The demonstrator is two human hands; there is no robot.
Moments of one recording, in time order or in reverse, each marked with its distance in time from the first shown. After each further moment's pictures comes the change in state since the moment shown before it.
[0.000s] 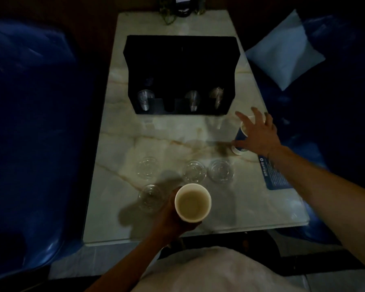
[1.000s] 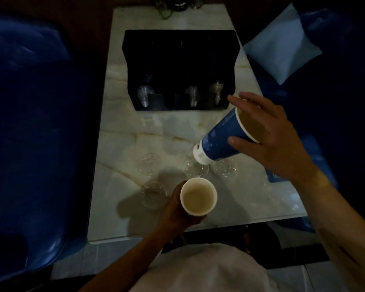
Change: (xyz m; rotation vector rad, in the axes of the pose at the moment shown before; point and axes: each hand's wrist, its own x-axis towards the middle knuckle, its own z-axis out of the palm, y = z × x) left_hand 0.005 -0.011 0.001 0.025 -0.022 0.018; right_hand -0.126 -0.092 -0.086 0.449 0.309 -0.385
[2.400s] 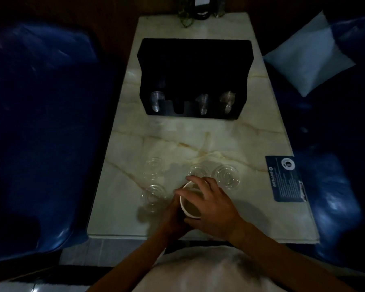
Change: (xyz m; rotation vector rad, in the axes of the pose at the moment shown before) left_hand 0.003 0.025 0.012 -0.157 0.020 -0.199; right_hand -0.069 0.037 0.138 -0.177 -0.376 -0.209
